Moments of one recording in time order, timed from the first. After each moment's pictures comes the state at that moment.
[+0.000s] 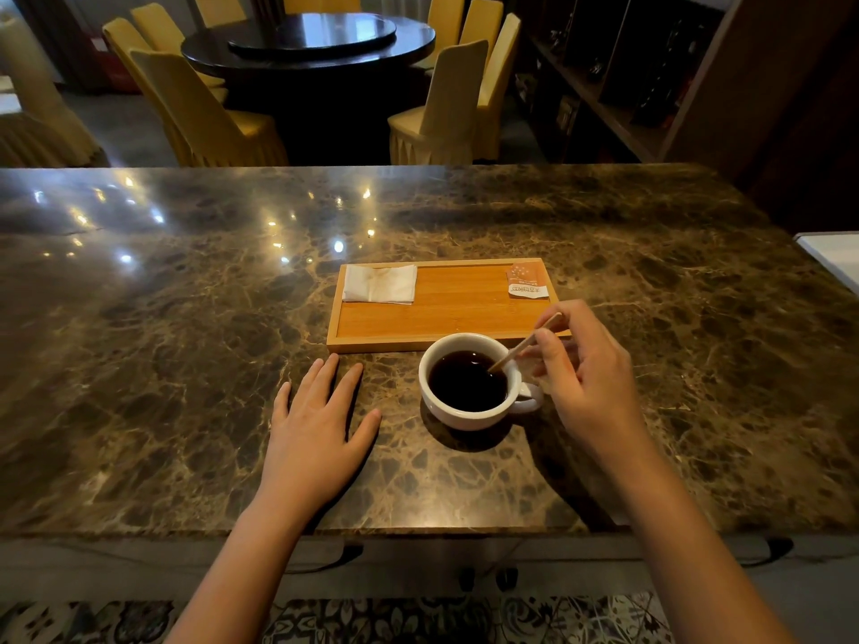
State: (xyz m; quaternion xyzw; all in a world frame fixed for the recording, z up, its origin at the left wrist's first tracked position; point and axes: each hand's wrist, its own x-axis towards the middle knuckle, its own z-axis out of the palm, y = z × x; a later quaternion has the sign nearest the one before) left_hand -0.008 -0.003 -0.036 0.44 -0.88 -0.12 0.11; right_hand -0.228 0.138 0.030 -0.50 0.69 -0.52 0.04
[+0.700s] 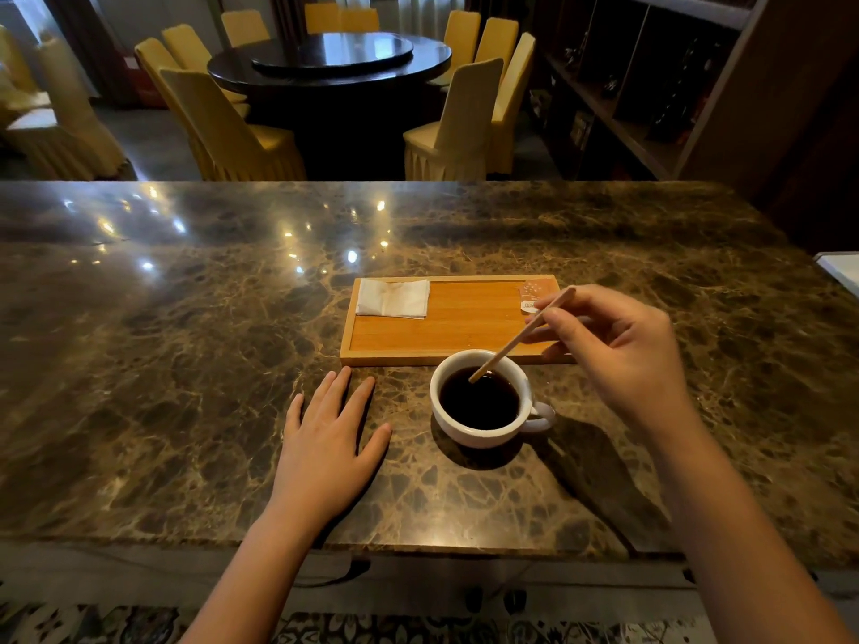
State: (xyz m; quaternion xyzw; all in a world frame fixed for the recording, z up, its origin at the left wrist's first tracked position) left_hand -0.007 -0.002 -0.034 0.44 -0.88 -0.13 0.12; right_hand -0.238 0.125 0.074 -0.50 0.61 -0.60 0.13
